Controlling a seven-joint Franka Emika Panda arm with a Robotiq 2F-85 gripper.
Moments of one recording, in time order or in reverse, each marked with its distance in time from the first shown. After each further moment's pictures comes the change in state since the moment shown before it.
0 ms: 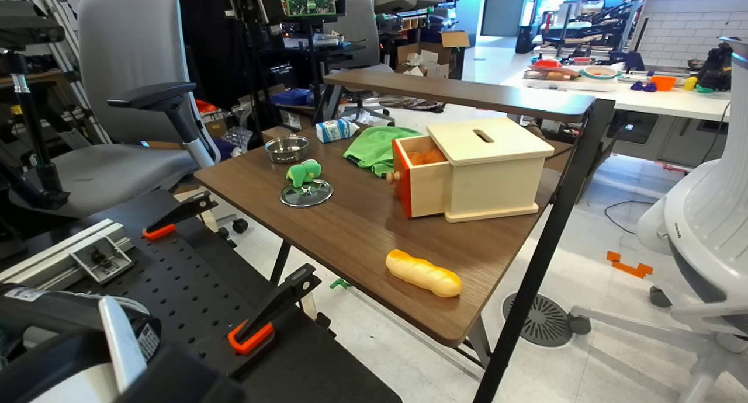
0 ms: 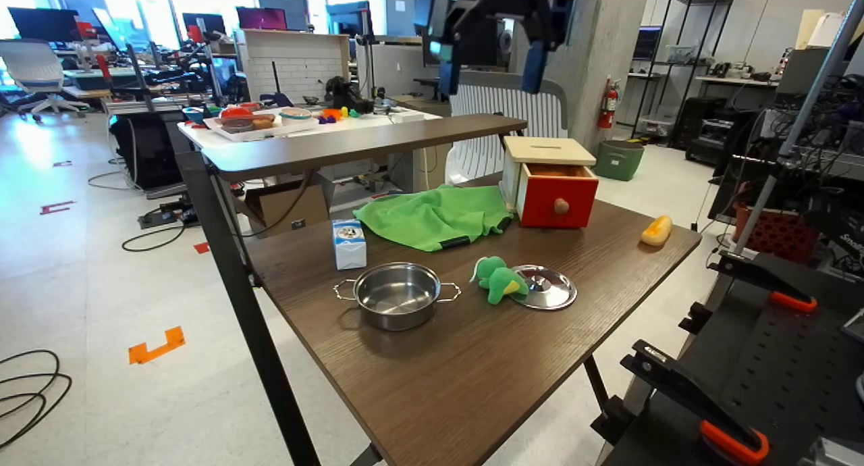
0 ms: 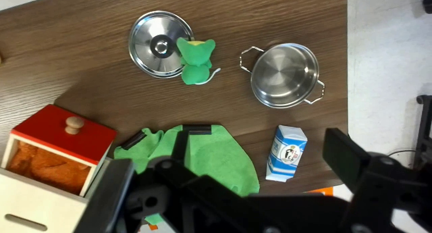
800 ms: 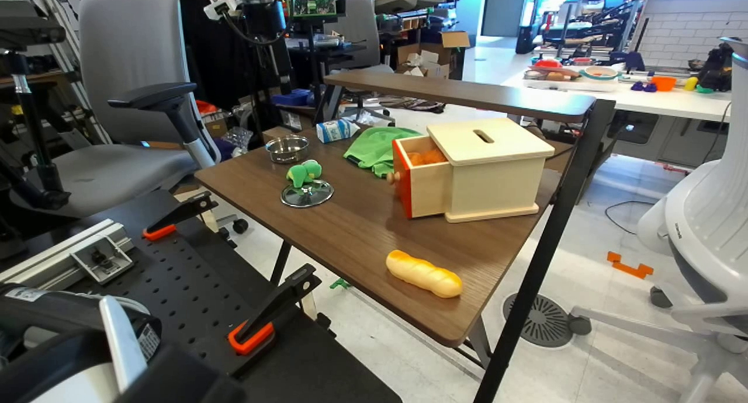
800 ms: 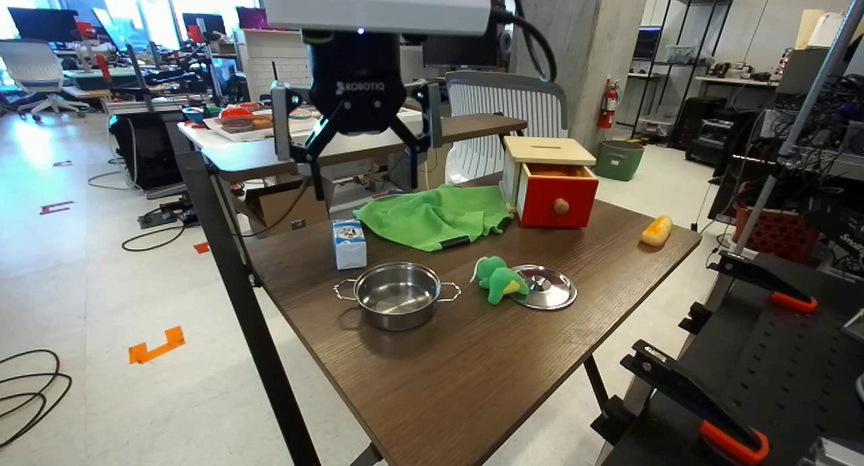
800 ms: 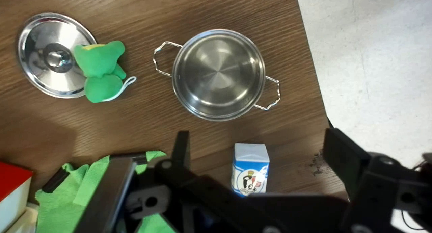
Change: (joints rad) arm 0.237 0.455 -0.121 0.438 -0.041 -0.082 0.260
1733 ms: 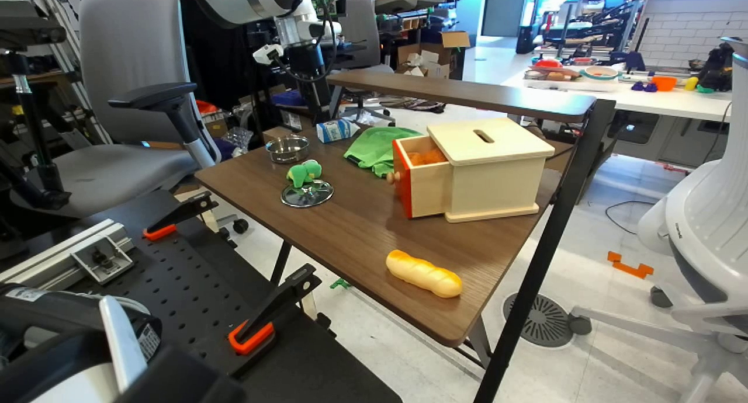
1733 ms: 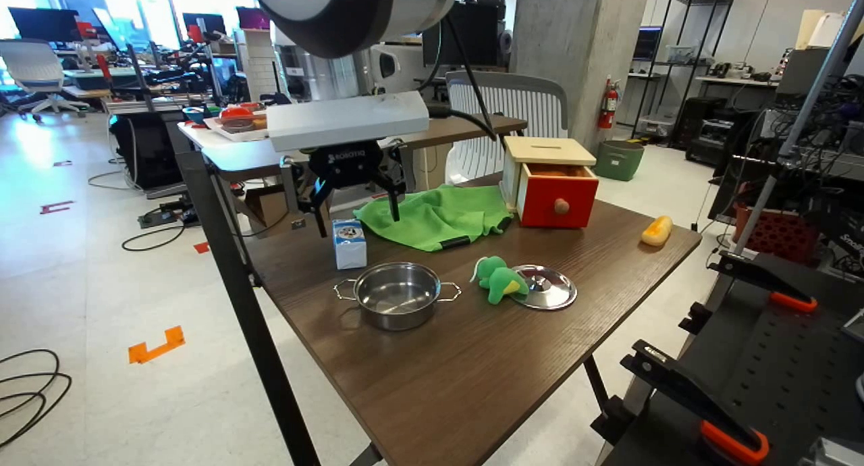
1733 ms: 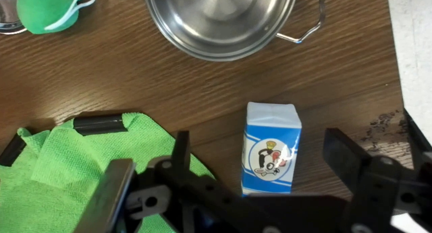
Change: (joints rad) arm 0.059 0.321 -0.122 0.353 -0.041 -0.048 0.001
